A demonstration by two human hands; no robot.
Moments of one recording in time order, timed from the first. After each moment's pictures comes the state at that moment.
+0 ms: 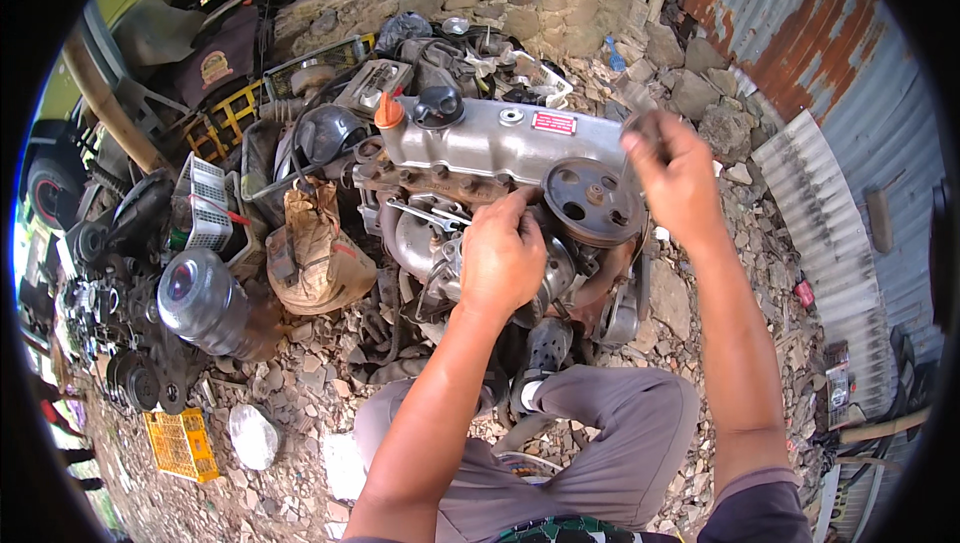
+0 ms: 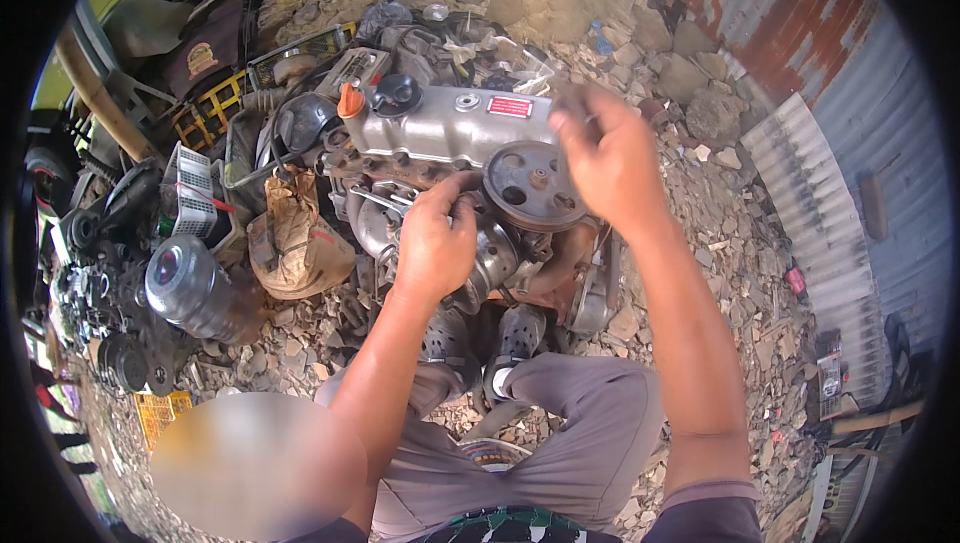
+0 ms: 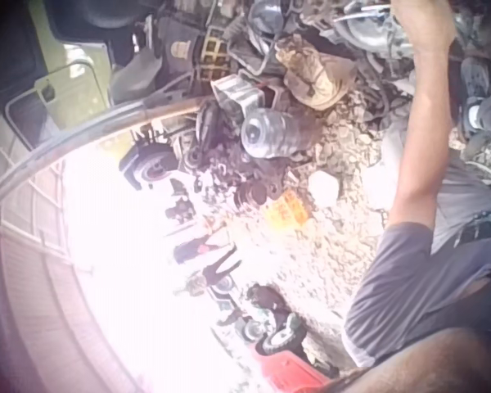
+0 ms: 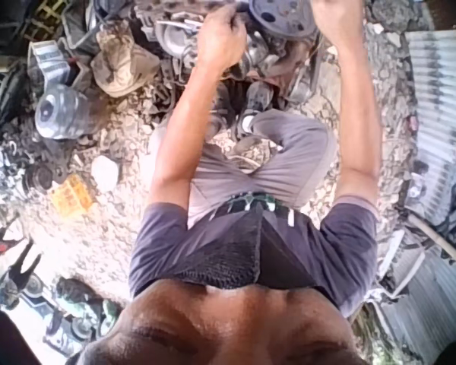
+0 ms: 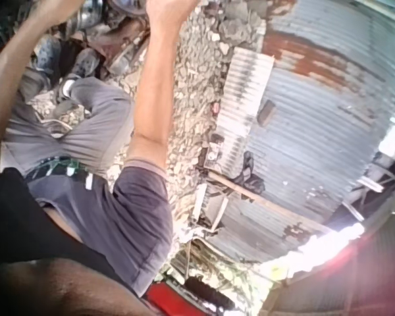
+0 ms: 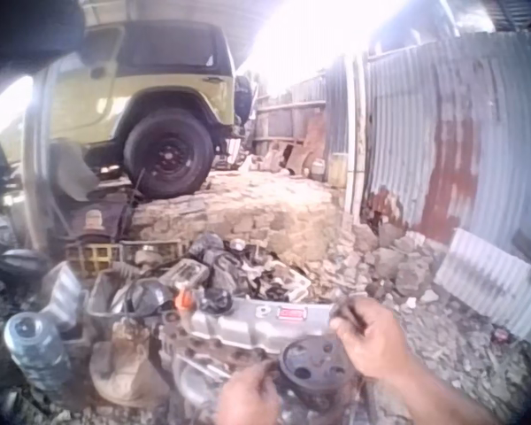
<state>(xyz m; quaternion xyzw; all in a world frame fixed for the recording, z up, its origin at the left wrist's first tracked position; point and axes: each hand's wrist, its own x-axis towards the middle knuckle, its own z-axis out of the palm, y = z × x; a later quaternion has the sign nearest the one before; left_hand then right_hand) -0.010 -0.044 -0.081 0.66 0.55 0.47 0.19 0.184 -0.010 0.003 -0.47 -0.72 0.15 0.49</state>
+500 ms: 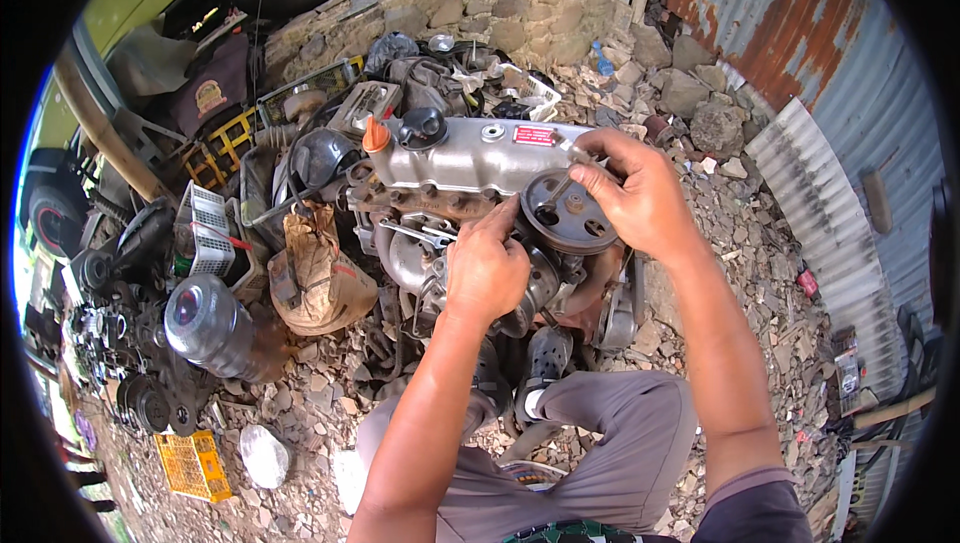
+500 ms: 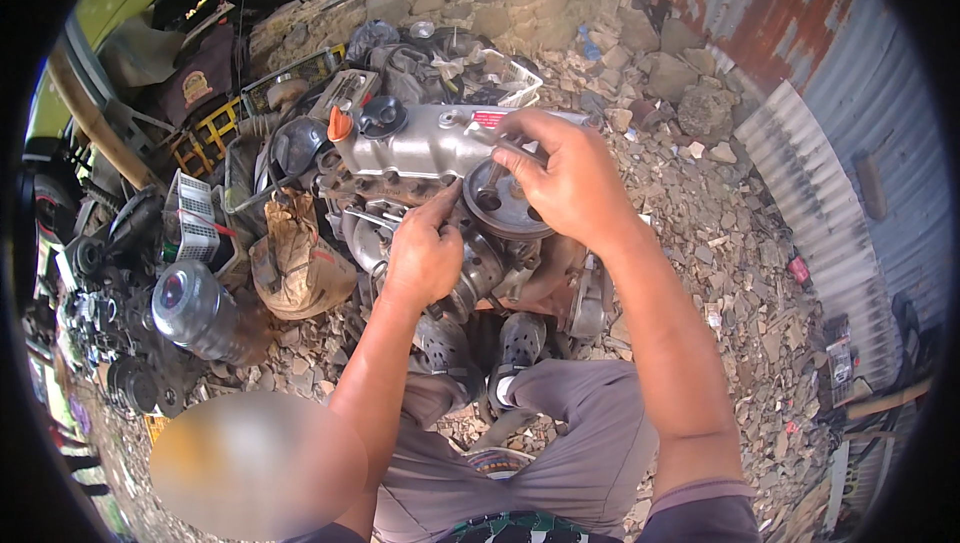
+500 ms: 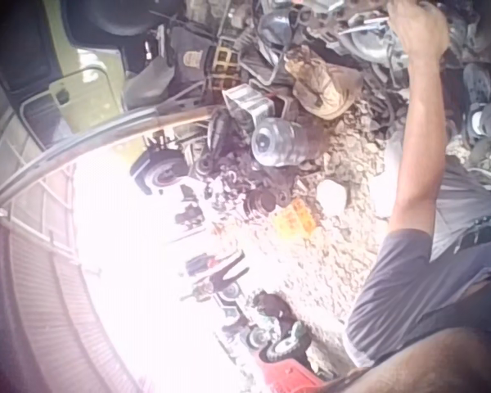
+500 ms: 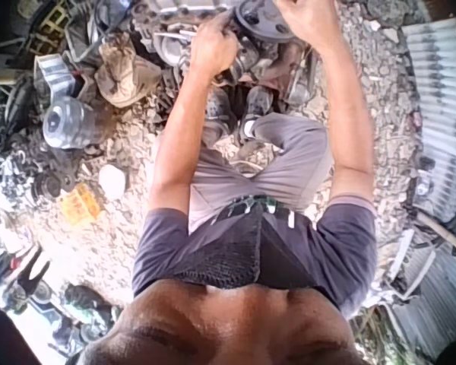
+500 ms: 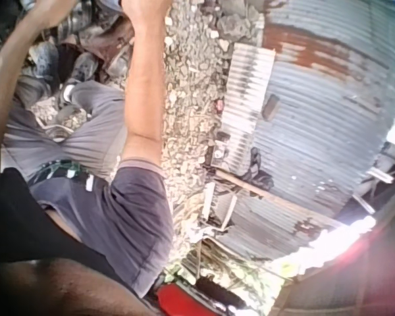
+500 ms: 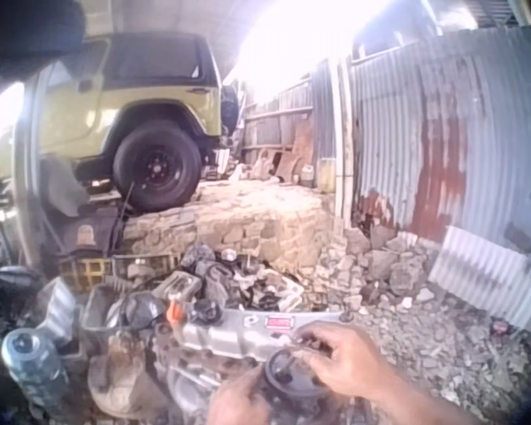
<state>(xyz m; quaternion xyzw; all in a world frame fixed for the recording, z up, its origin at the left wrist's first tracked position) -0.015 -0.039 -0.081 0.69 0.59 0.36 0.21 0.174 -0.022 0.009 -0.45 -0.74 0.20 0.45</state>
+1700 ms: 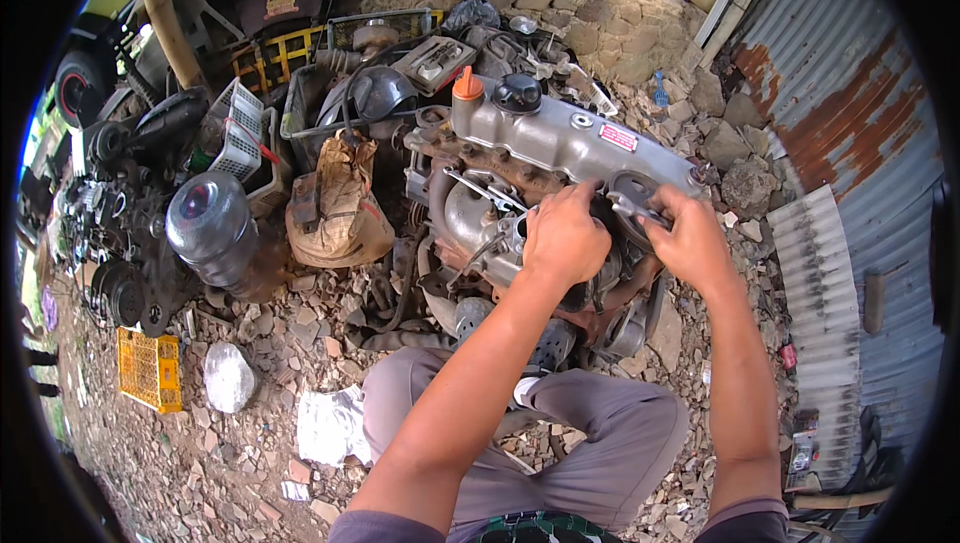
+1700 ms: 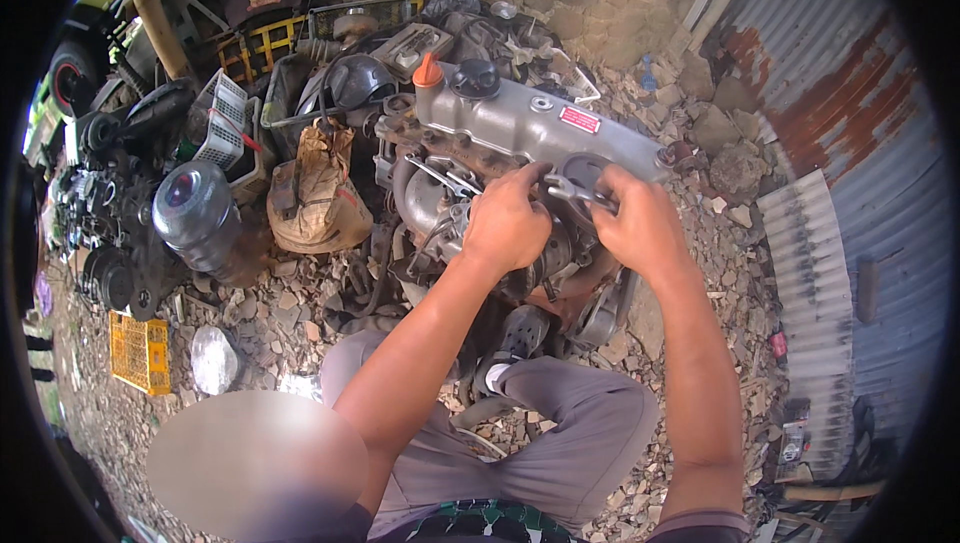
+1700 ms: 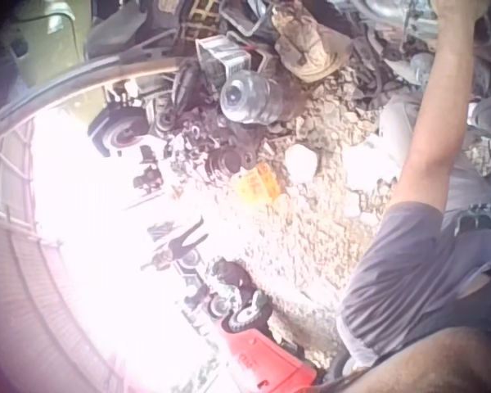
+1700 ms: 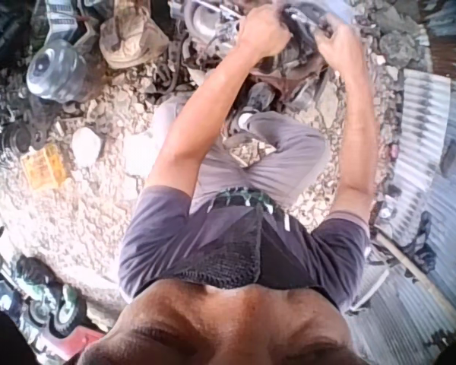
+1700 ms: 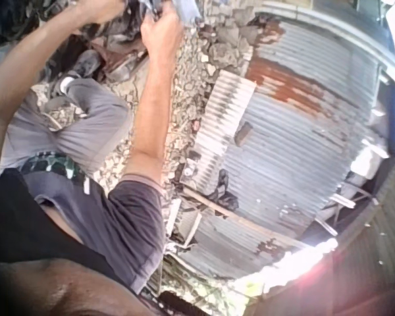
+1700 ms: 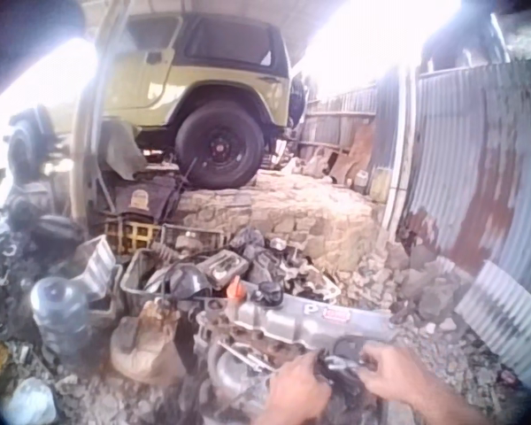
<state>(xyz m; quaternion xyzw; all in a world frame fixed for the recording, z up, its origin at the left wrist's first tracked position) -0.013 -0.047 -0.079 0.63 0.61 0.41 0.24 0.157 -0.038 -0.006 -0.56 -0.80 0.09 0.21</state>
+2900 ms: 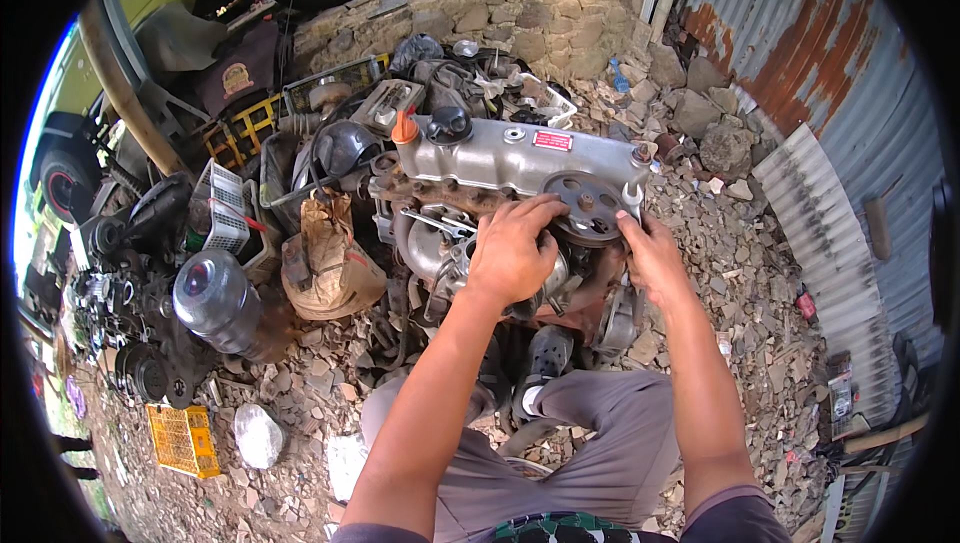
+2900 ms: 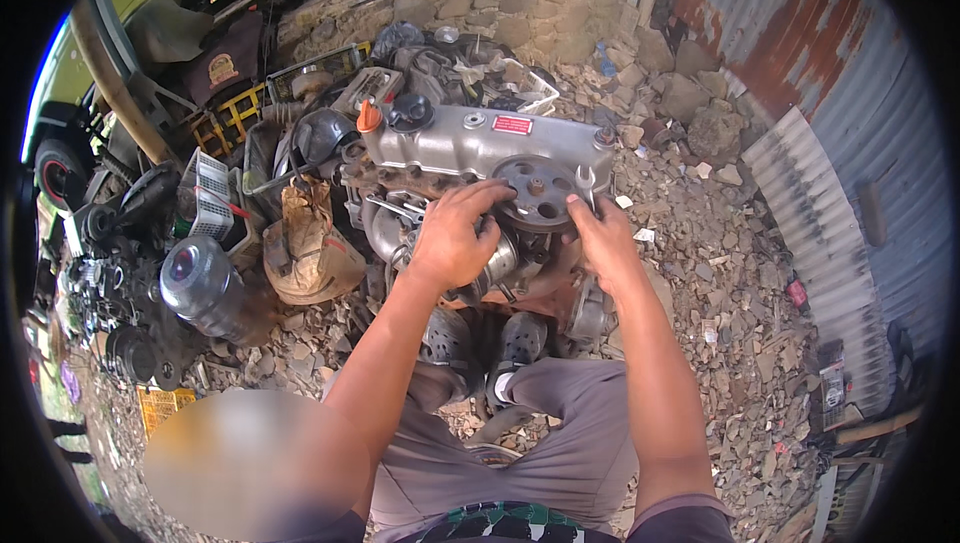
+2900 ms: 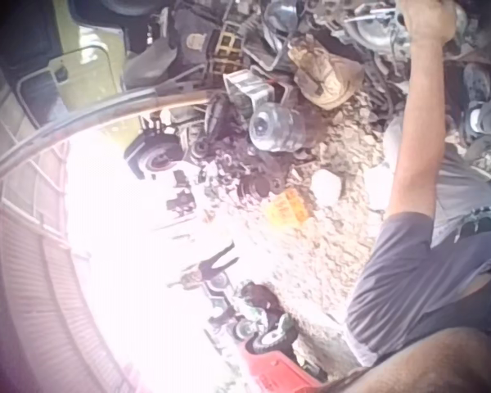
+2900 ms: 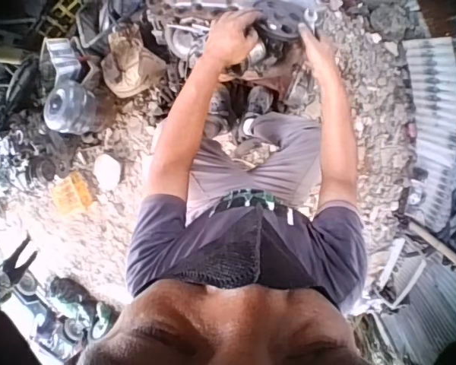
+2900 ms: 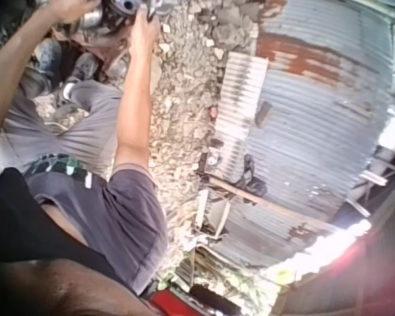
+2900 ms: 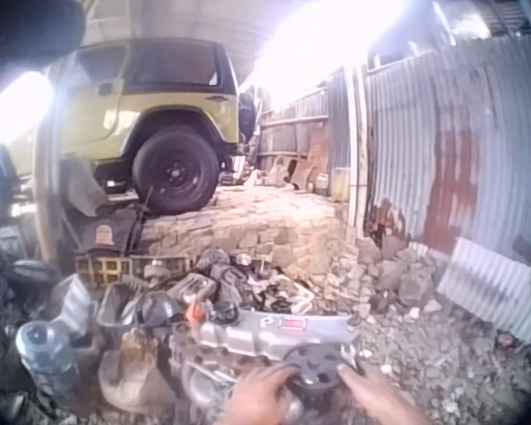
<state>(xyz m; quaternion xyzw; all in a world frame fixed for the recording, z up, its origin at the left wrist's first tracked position) -0.014 -0.047 -0.074 0.78 0.50 0.36 0.13 0.202 -0.051 -0.060 -0.64 -0.46 0.42 0.45</state>
